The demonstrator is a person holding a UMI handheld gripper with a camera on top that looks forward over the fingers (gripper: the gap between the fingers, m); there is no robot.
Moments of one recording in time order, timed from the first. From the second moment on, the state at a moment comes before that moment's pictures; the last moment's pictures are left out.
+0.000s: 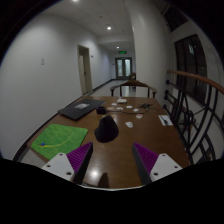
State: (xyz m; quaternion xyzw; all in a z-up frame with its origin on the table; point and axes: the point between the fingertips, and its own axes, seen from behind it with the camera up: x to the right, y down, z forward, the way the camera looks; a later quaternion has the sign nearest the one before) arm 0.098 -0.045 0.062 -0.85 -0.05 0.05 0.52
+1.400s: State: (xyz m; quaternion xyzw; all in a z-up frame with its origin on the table) arm -0.164 0.029 0.017 -0.87 -0.02 0.03 0.50
